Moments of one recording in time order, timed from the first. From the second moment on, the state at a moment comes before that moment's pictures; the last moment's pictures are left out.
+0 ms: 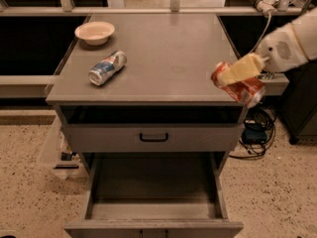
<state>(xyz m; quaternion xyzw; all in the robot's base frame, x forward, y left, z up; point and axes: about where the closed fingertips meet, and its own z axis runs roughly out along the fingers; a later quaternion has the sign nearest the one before) 0.558 -0.184 0.922 -0.35 0.85 0.27 0.28</state>
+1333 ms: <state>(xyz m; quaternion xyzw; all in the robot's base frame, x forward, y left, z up) 0.480 -0.207 0.876 -0.22 0.88 0.34 0.26</state>
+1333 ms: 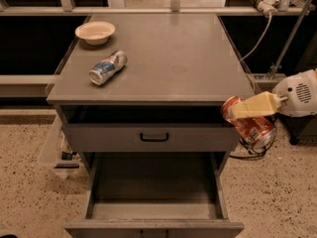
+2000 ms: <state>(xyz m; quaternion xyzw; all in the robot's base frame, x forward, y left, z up) 0.447 -0.187 0.753 -0.17 0.89 0.37 0.20</state>
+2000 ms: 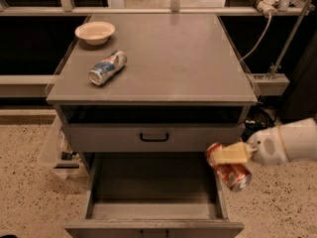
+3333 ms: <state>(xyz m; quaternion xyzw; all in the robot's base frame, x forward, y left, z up) 0.439 -0.150 0.611 -0.13 0.89 0.41 0.16</state>
